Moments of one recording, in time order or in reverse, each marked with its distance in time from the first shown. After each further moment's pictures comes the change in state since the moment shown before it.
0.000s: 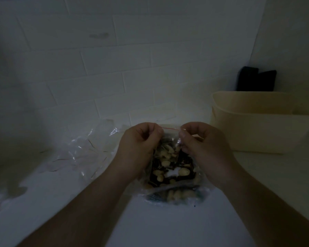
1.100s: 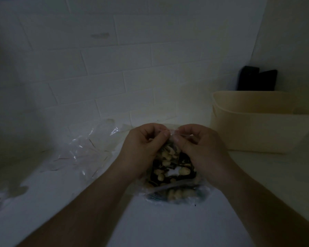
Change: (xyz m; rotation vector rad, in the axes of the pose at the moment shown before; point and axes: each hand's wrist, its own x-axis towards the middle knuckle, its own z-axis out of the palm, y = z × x) left_hand -0.002 0.000 0.002 -0.069 -0.082 -0.006; right_hand -0.006 -0.010 0.003 -0.085 -0.085 -0.039
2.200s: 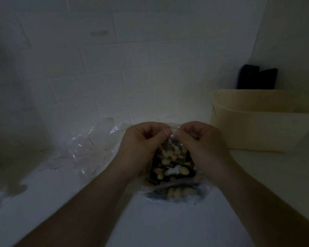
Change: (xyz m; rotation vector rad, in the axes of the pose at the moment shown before) left_hand -0.001 0.005 0.002 -0.060 0.035 -0.017; right_hand 0.002 -0.003 0.002 0.011 0.081 -0.005
